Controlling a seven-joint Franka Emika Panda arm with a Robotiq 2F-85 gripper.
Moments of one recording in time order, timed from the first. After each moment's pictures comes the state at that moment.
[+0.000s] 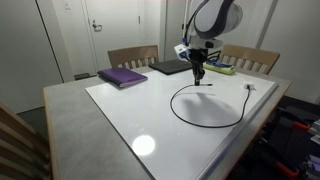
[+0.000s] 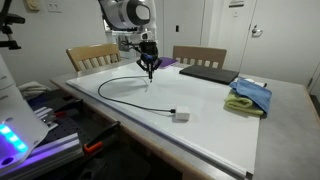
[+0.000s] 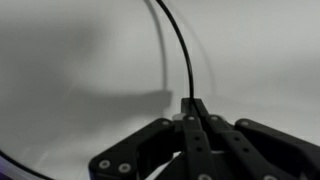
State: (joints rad) arm 0.33 0.39 -0.28 -2.30 0.02 2.61 2.29
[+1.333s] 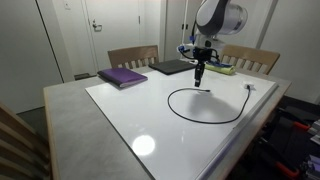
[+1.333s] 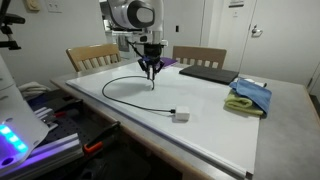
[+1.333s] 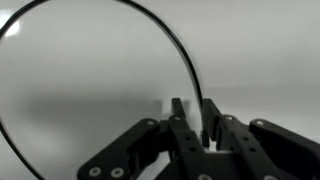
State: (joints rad) arm 0.13 0.37 -0.13 -2.32 0.20 2.65 2.49
